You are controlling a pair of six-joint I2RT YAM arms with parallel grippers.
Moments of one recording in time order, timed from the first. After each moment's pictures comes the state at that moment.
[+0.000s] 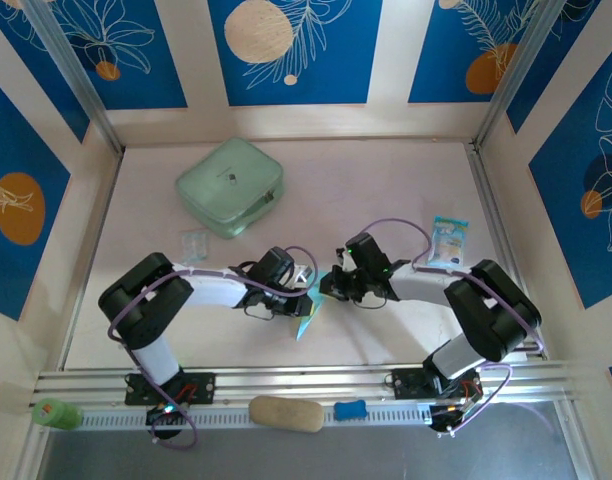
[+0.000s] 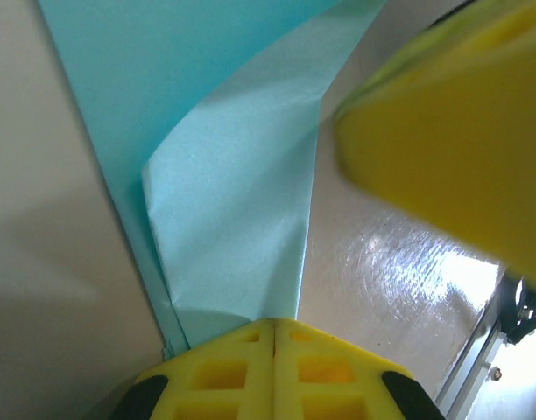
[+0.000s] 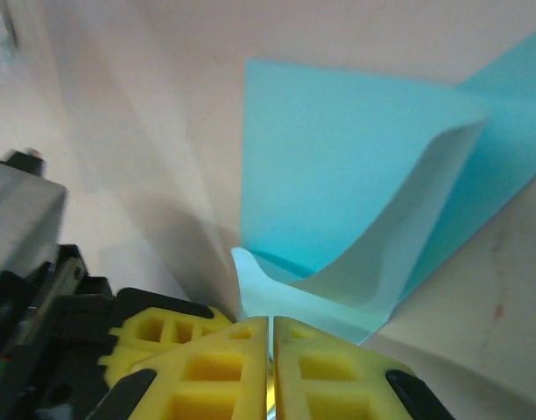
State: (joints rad) left arm -0.83 1.71 0.72 0.01 0.52 -0.65; right arm 0.61 1.53 0.59 -0.01 -0.49 0.87
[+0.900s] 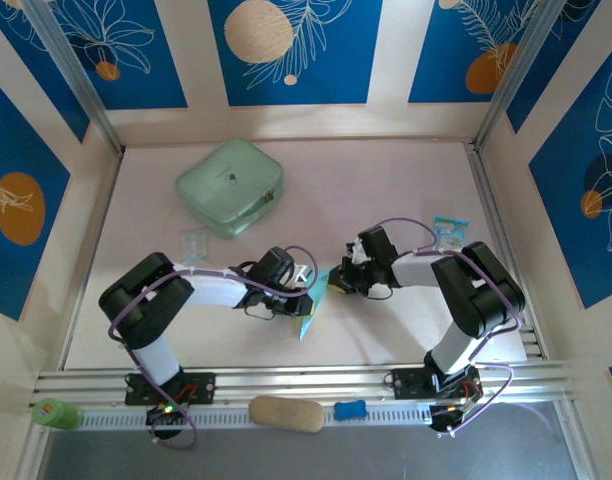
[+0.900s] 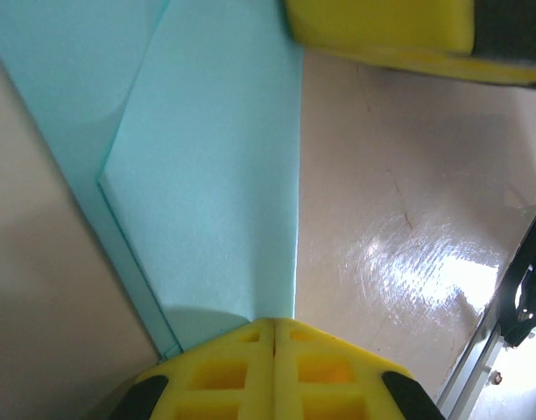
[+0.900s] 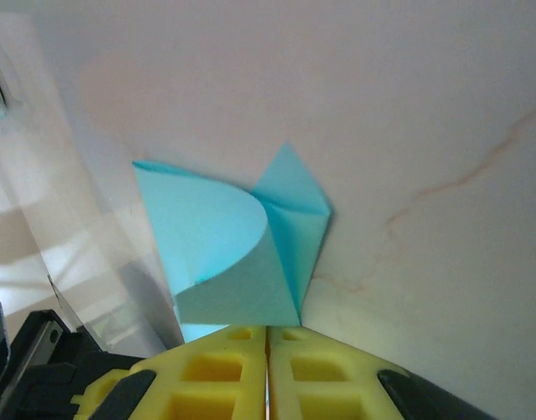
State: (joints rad) left arm -0.83 1.71 0.71 0.02 0.52 -0.65; right arm 0.44 1.66 0.63 0.01 -0.61 0.83
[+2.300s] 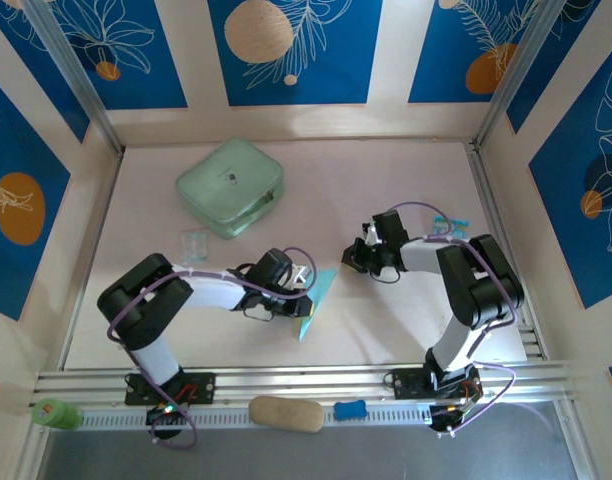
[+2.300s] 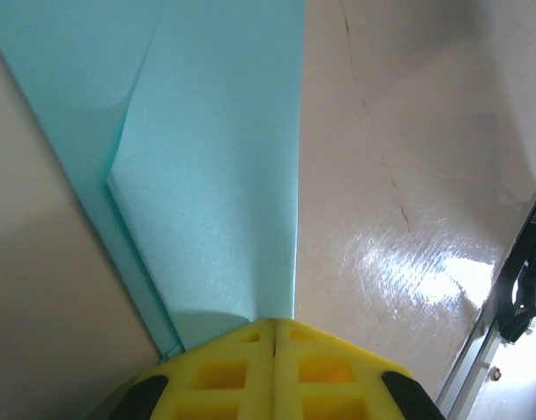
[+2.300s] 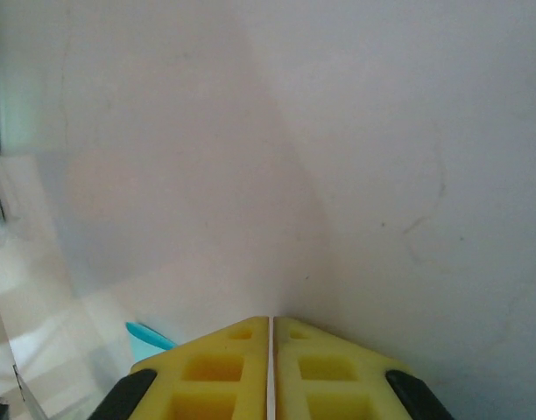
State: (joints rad) left arm -0.83 1.70 0.68 0.07 0.53 -0.65; right arm 0.32 1.69 0.73 -0.03 -0.51 0.73
